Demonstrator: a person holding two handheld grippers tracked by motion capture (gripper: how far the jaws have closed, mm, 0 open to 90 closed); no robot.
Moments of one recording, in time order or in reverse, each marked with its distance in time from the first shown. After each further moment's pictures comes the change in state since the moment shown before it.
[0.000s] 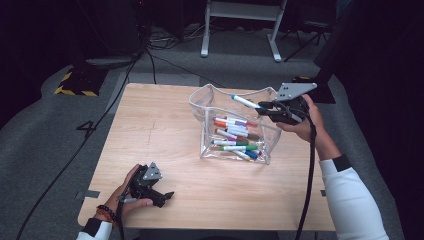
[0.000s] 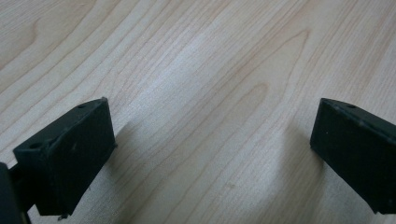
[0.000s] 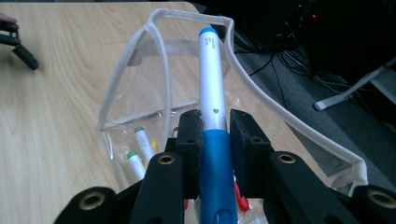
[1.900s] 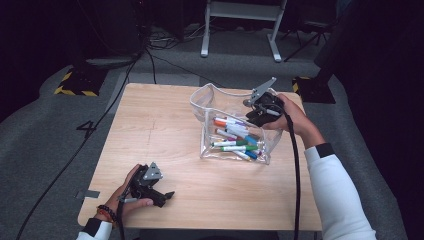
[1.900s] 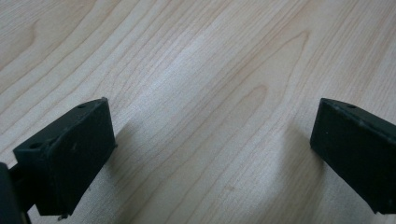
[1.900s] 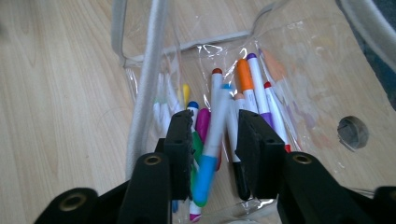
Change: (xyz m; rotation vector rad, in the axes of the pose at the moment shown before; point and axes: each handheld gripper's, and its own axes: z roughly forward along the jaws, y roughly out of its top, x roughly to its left) left arm 0.000 0.000 0.001 -0.002 -0.003 0.002; right arm -0.008 0.002 0.069 0.346 0.225 -0.018
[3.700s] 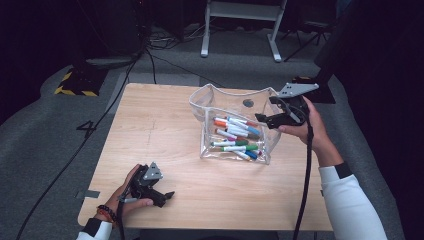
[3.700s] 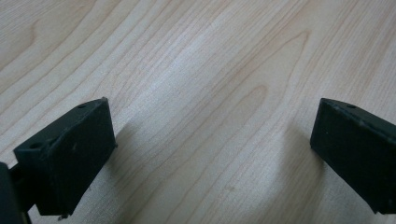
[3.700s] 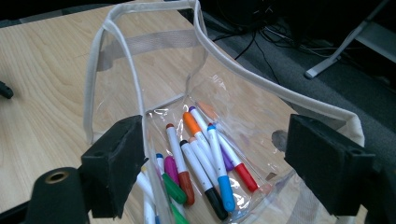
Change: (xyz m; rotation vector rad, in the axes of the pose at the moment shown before) left arm 0.000 0.000 0.000 0.000 0.001 0.000; right arm 0.027 -0.036 -0.057 -0.344 -0.277 0.219
